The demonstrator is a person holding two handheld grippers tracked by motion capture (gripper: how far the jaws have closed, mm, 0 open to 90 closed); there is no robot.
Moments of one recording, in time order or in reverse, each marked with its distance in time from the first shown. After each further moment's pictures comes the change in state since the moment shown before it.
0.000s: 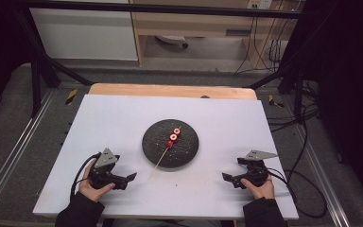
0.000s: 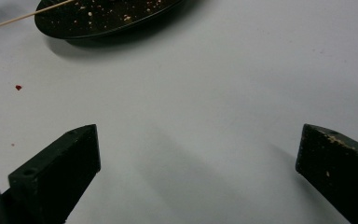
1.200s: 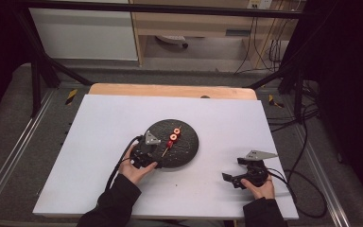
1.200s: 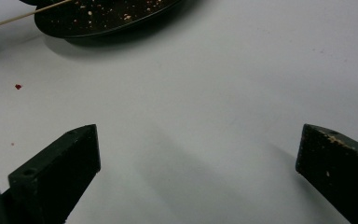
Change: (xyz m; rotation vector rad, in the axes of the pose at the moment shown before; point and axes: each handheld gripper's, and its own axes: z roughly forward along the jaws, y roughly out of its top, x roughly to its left) left arm -0.043 0.085 0.082 0.170 0.046 -0.021; right arm 0.000 0.000 0.000 0.001 -0.001 -0.004
